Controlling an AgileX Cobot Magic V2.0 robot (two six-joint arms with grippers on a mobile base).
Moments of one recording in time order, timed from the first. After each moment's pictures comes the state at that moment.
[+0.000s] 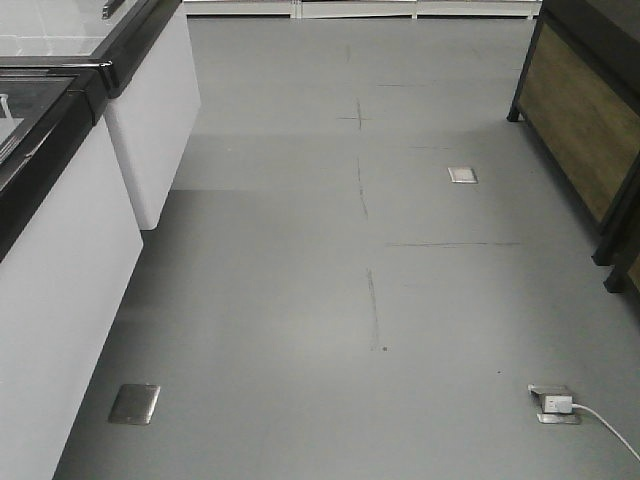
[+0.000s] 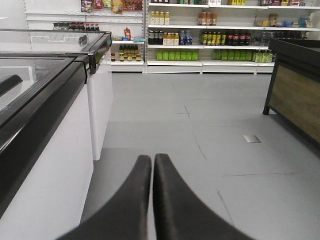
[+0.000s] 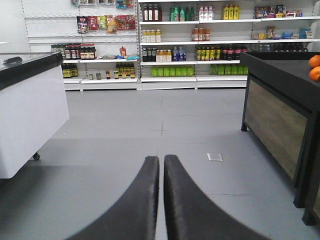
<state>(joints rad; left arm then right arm) -0.03 -0.01 0.03 -0.03 0.15 -0.05 -0.01 -0.01 0.03 0.06 0.09 -0.04</state>
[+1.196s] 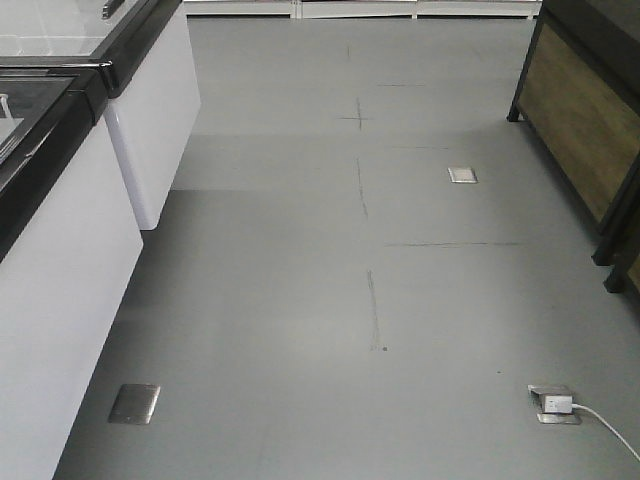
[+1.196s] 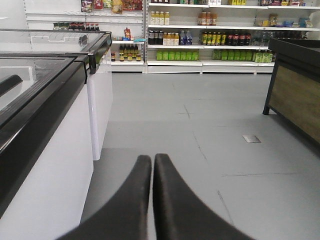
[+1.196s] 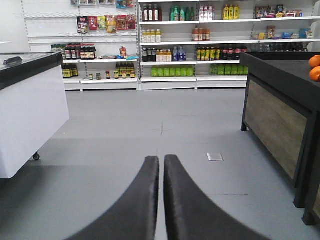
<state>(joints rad) -0.03 -0.01 0.03 -0.03 0.15 -0.05 -0.01 -0.01 0.03 0.06 0.09 -0.04</state>
